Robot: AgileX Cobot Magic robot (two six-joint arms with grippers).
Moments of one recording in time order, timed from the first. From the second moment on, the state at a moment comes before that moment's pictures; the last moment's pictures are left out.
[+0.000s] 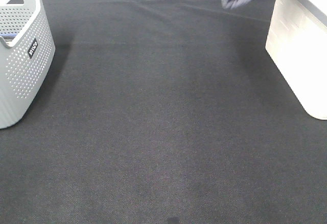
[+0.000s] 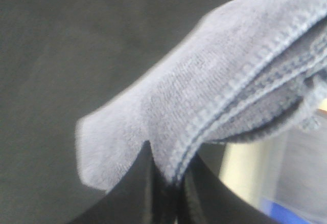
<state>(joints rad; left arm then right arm) 0.00 0.00 -0.50 0.00 1.05 0.00 0.16 1.96 -2.21 0.12 1.19 -0.24</state>
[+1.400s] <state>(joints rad) 0.00 0.00 -0.50 0.00 1.05 0.00 -0.22 2.13 -2.21 0.18 1.22 -0.15</state>
